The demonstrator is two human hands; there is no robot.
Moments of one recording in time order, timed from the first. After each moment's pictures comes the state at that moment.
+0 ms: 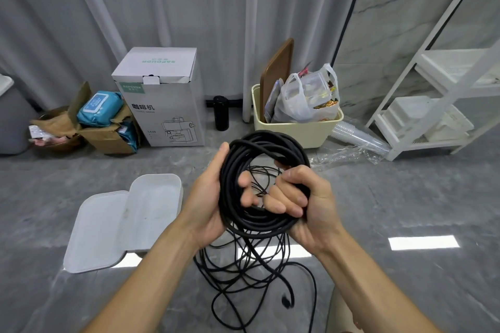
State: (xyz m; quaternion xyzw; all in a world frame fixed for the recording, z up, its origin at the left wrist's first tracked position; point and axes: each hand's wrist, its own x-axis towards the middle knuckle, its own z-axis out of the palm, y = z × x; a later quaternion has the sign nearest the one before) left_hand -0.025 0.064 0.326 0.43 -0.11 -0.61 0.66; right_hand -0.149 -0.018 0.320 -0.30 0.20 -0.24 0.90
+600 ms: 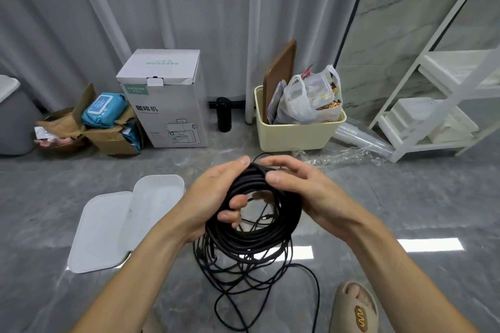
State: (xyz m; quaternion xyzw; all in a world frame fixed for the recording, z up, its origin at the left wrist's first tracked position) left_hand -0.012 0.072 0.331 0.58 -0.23 -0.57 0.53; right_hand -0.157 -0.046 0.326 -0.60 0.25 -0.09 0.76
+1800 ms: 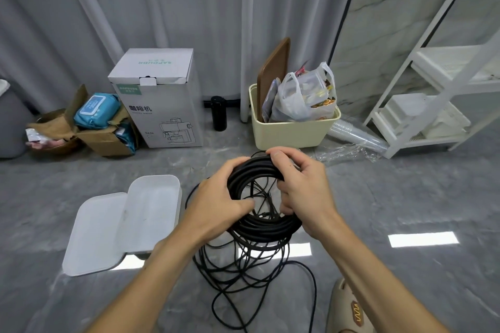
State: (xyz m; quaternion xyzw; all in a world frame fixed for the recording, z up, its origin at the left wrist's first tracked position) left_hand -0.021 0.074 0.306 0.76 -0.41 -0.31 0.41; right_hand -0.142 -0.031 0.314 -0.58 0.40 -0.29 0.65
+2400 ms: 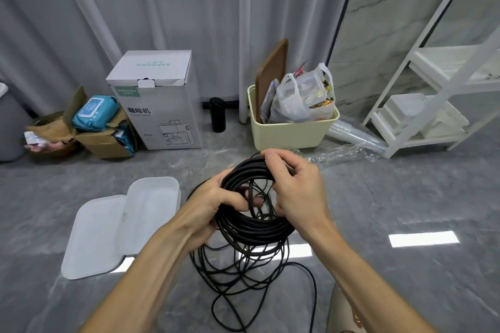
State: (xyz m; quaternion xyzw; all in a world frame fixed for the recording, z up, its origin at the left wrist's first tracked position) left_hand -0.017 0.069 0.312 0.56 -0.21 -0.59 0.54; right_hand -0.138 -0.024 0.313 -0.64 0.39 -0.33 0.57
